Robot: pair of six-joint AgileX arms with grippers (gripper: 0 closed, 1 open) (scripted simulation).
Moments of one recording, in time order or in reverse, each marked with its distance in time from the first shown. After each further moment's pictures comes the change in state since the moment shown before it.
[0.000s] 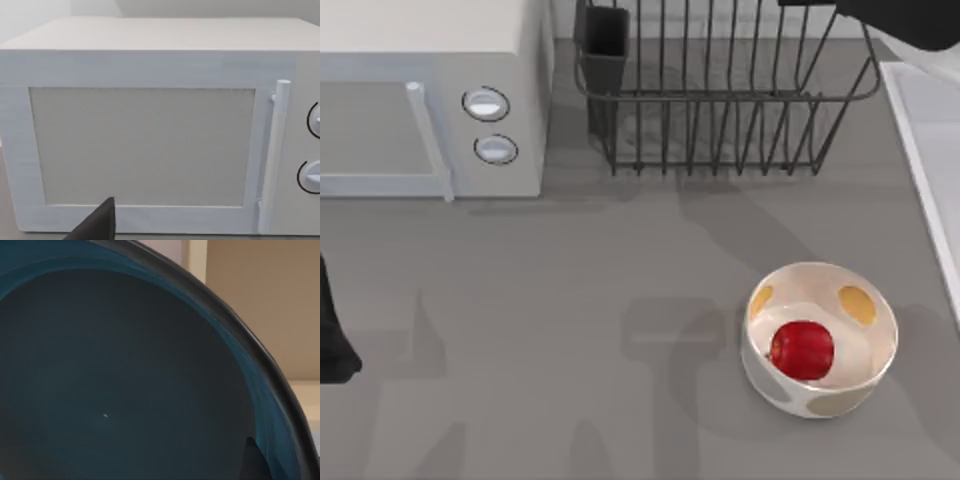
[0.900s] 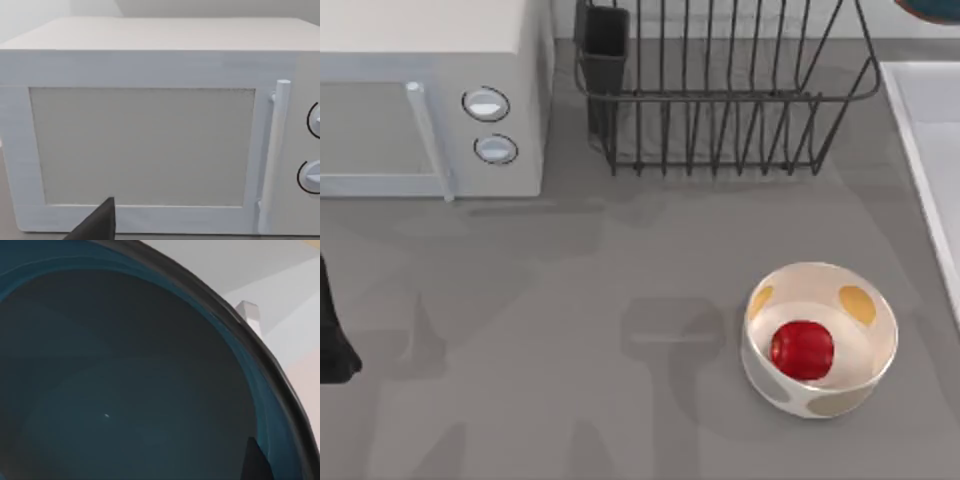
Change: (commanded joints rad) left arm 0.000 0.000 0.000 0.000 0.000 0.000; right arm -0.562 -0.019 0.000 -0.589 -0.333 -0.260
